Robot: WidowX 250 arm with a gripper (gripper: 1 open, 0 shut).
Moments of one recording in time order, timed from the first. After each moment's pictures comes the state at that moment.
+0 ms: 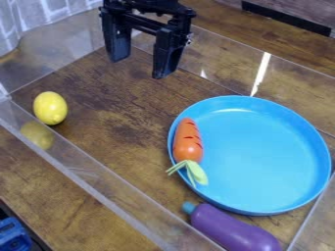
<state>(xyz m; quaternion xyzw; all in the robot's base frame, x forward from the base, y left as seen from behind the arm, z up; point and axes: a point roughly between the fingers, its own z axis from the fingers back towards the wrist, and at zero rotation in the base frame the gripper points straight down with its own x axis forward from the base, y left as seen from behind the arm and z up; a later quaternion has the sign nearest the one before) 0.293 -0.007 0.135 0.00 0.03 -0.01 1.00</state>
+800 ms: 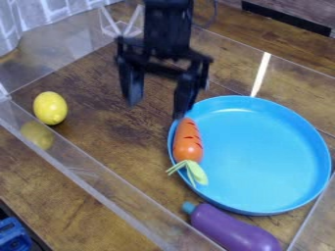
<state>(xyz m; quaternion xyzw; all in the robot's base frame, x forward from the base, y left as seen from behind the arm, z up) 0.286 -0.039 0.087 -0.03 0.06 0.06 1.00</state>
